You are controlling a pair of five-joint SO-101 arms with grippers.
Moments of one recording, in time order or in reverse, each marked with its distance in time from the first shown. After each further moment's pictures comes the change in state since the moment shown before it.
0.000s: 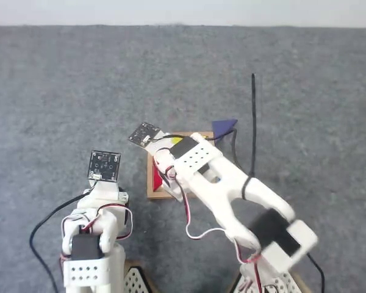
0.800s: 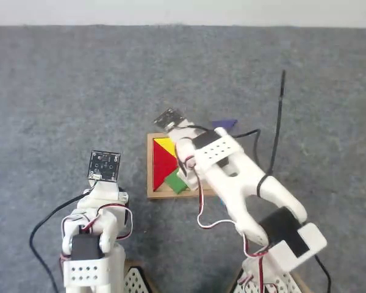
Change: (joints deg) left arm -0.1 0.0 0.0 0.0 0.0; right arm 8.2 -2.0 4.4 -4.5 -1.2
